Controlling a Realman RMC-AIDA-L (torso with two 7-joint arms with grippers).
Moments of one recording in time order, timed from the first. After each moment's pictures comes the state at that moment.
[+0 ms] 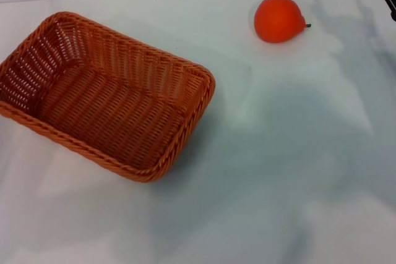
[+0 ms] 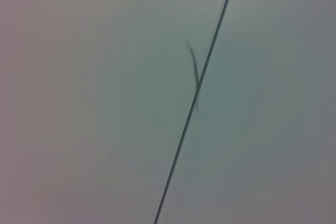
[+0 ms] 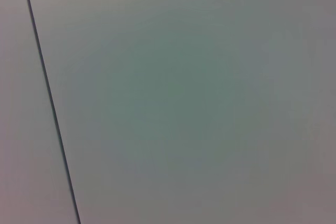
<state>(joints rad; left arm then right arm) -0.35 -2.13 0.31 0.34 1.33 1.43 -0.93 0.50 2.09 -0.45 0.01 -0.82 -1.27 -2.69</state>
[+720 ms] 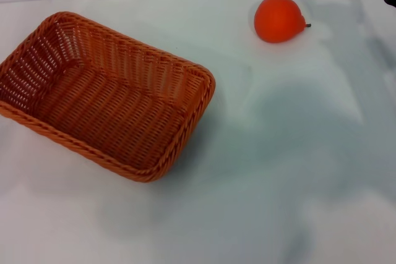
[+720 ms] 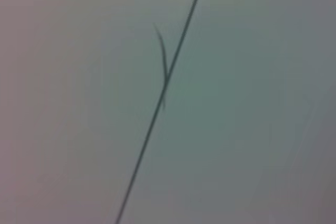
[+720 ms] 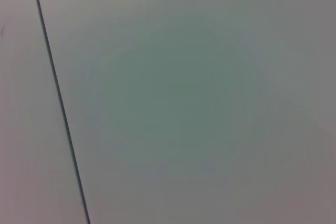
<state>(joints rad) -0.42 -2.03 0.50 0.48 1.35 1.34 -1.21 0.56 2.09 -0.44 0.01 -0.82 -1.24 -2.70</state>
